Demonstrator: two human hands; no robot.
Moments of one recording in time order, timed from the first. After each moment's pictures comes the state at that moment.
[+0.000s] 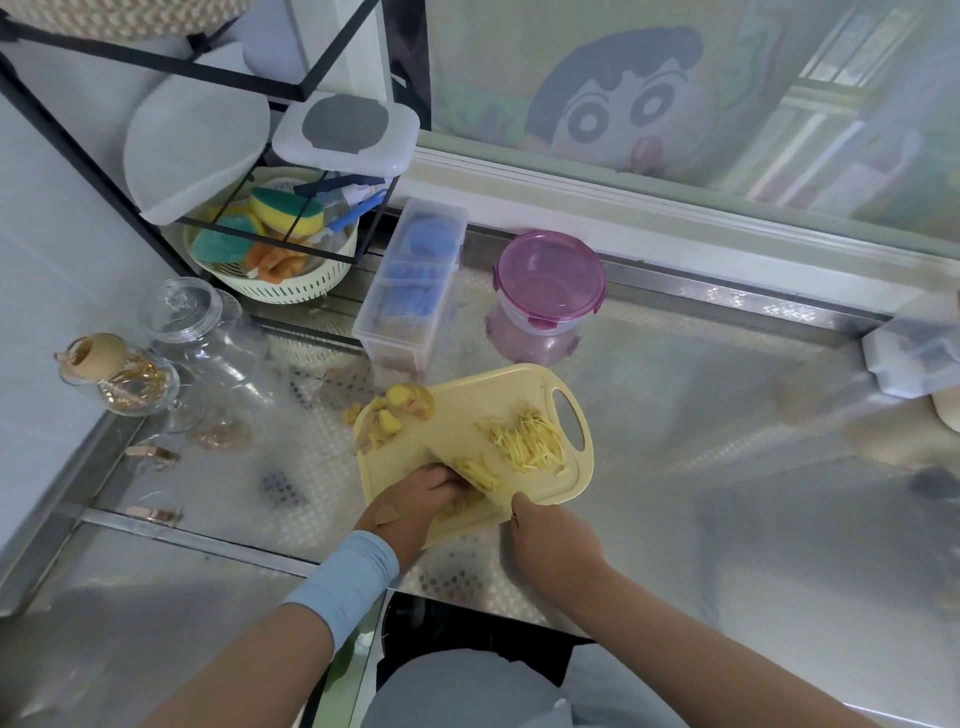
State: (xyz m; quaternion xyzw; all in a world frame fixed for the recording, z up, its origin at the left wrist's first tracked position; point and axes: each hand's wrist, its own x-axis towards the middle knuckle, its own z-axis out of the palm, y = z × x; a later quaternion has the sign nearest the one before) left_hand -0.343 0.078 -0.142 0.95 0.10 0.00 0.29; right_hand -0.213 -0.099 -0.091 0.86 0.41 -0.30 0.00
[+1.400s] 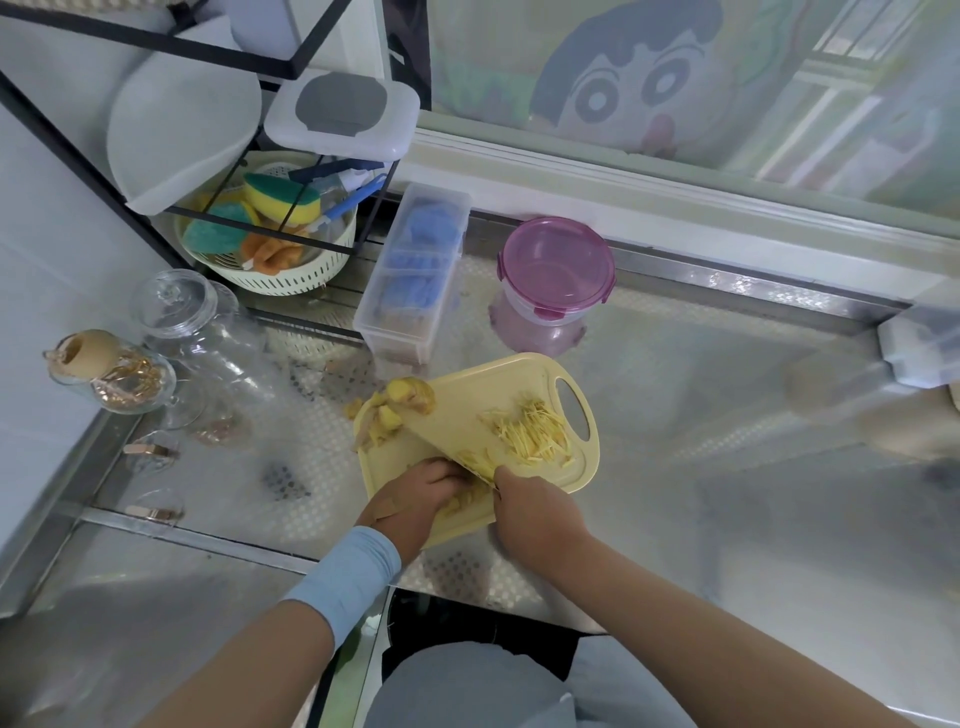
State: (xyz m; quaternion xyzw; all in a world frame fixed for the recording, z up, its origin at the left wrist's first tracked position) left_hand -0.342 0.086 -0.166 0.95 0.09 0.03 0.30; right_hand -0.208 -0.062 -0.094 0.85 0.41 -0.32 -0.01
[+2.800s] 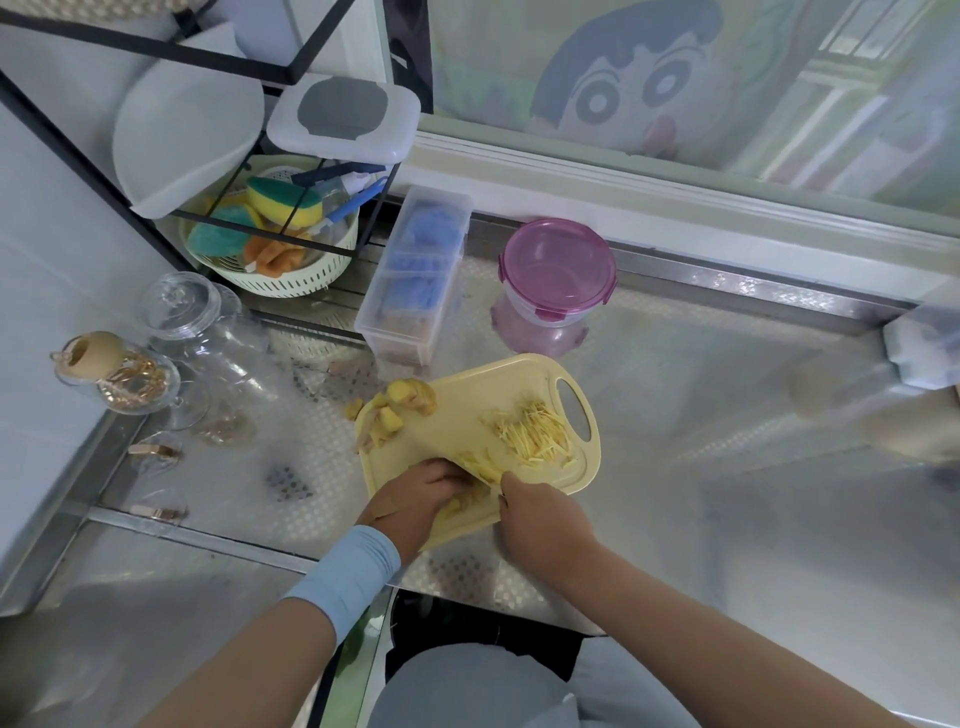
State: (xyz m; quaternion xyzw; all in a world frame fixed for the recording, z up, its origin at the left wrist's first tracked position) left_hand -0.341 0.085 -0.161 0.94 0.11 0.05 0.31; right_hand -0.208 -0.072 -0.097 0.85 0.42 -0.32 -0.01
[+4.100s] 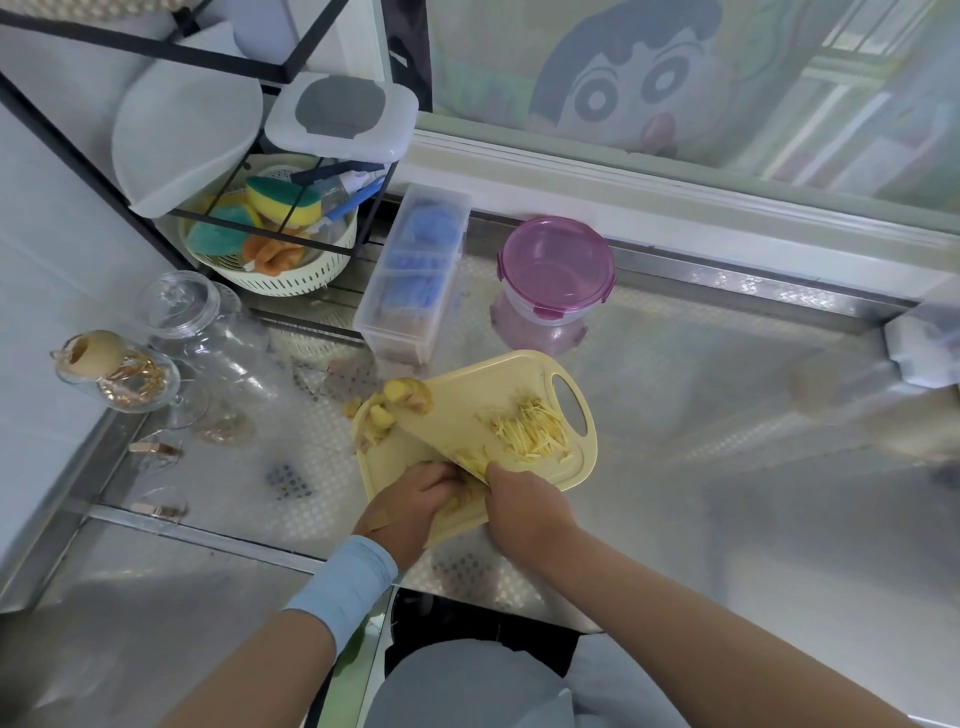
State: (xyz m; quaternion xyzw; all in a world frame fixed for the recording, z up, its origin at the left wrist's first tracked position) left_hand -0.348 0.075 -0.150 0.95 0.09 0.08 0.29; right_hand -0.209 -0.052 -0.092 0.85 0.42 -0.33 -0.01
